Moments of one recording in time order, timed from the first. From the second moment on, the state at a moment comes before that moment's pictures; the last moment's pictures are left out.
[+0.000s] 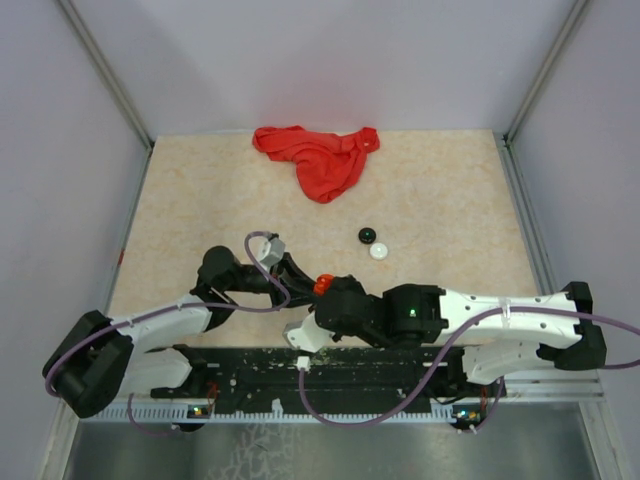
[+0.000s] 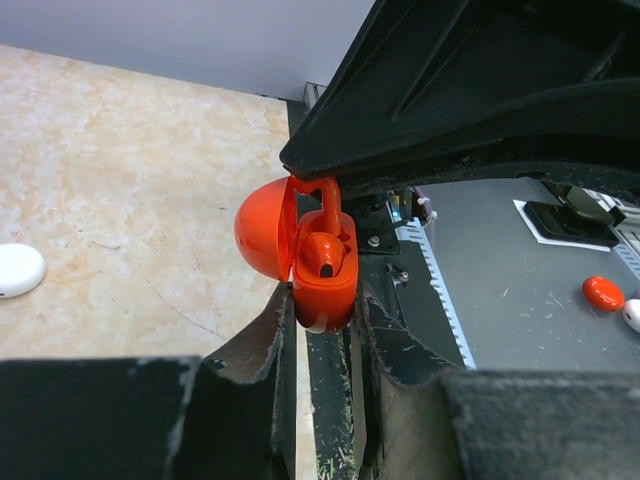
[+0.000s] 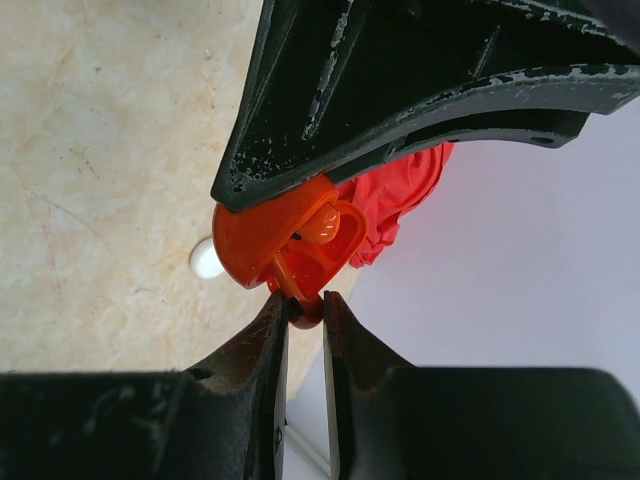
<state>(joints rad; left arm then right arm) -0.68 1.18 0.38 0.98 0.99 -0.37 1.51 1.21 1.20 -0.85 0.56 -0.99</state>
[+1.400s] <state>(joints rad) -0.67 1.23 0.43 0.92 1.05 -0.45 1.51 1.22 1.15 -0.80 0.57 -1.04</state>
